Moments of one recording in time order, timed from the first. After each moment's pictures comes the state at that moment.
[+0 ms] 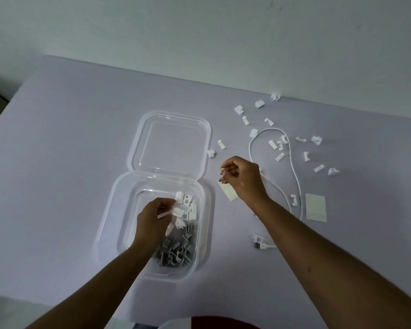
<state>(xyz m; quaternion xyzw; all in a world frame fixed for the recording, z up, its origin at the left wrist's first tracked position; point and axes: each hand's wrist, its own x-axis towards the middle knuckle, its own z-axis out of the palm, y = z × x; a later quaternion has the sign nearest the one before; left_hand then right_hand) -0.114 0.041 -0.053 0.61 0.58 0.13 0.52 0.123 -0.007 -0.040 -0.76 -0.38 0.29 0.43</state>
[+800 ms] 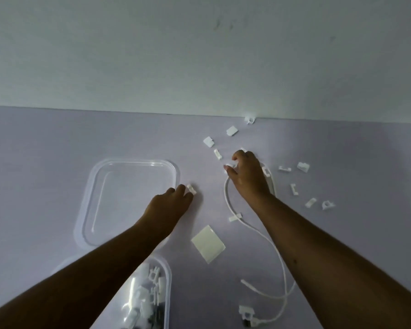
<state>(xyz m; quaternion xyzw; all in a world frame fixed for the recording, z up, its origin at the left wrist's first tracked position) 0.077 0.148 -0.052 0.97 0.19 -0.13 -0.01 0.273 0.062 -0.075 -0.88 -0.36 0.14 0.27</state>
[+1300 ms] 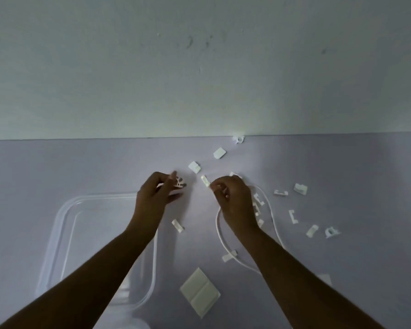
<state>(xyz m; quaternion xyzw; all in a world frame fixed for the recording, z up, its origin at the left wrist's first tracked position) 0.156 0.201 -0.064 0.57 0.44 0.20 0.67 0.284 0.077 -0.102 -0.83 -0.33 0.14 0.43</state>
